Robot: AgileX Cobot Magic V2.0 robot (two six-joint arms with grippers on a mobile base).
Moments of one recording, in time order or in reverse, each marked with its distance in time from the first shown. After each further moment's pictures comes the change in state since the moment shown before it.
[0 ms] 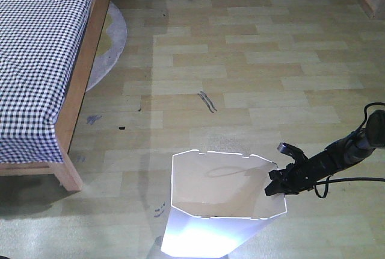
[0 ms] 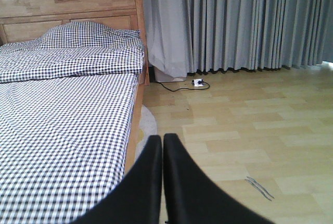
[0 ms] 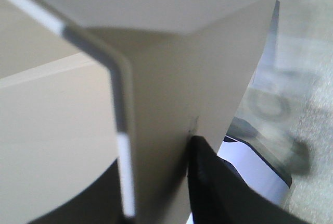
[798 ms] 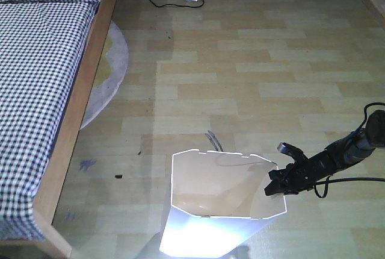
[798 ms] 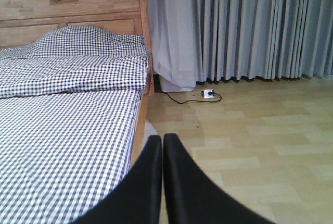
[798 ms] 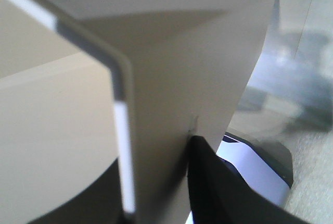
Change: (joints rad) left arm 0.000 0.000 0.000 0.000 0.000 0.000; right arm -0.003 0.000 0.000 0.000 0.000 0.001
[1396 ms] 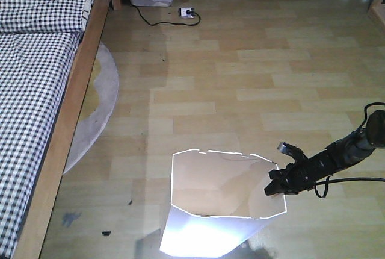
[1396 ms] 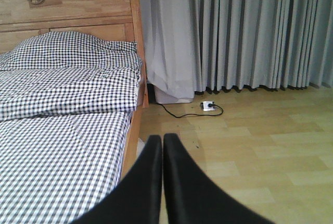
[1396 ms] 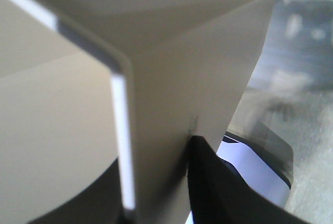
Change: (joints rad) left arm 0.000 0.000 0.000 0.000 0.000 0.000; right arm 0.000 0.000 0.000 0.000 -0.001 0.000
